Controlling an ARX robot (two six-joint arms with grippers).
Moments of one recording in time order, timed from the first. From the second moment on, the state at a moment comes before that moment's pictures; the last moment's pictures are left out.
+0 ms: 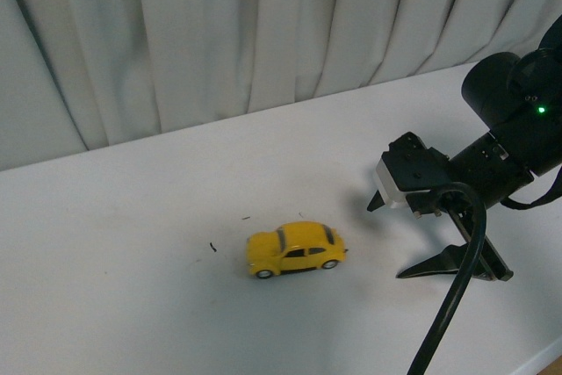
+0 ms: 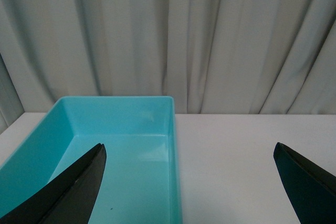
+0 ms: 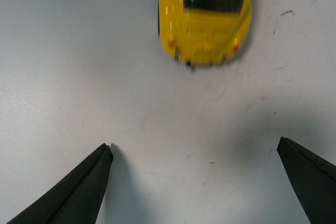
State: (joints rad) left arm 0.00 0.00 0.01 0.00 0.00 0.00; right arm -0.35 2.08 0.94 -0.34 -0.61 -1.70
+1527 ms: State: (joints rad) left arm 0.00 0.00 0.01 0.00 0.00 0.00; right arm -0.18 1.44 0.57 0.46 -0.85 -0.85
